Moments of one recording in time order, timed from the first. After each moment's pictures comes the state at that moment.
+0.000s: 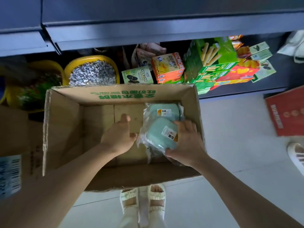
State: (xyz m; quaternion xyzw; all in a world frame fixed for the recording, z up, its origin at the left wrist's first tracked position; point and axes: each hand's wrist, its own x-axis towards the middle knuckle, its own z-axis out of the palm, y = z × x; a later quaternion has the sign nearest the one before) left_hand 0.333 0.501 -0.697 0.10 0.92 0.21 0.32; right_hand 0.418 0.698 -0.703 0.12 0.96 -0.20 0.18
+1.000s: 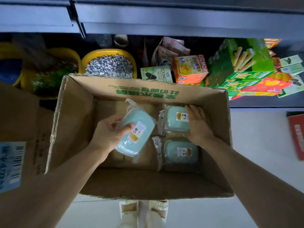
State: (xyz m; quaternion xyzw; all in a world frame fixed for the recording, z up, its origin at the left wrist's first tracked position) left_hand 0.325 0.450 -0.725 -0.20 0.76 0.57 0.24; right_hand 0.340 0.725 -0.801 0.06 0.97 -0.09 0.22
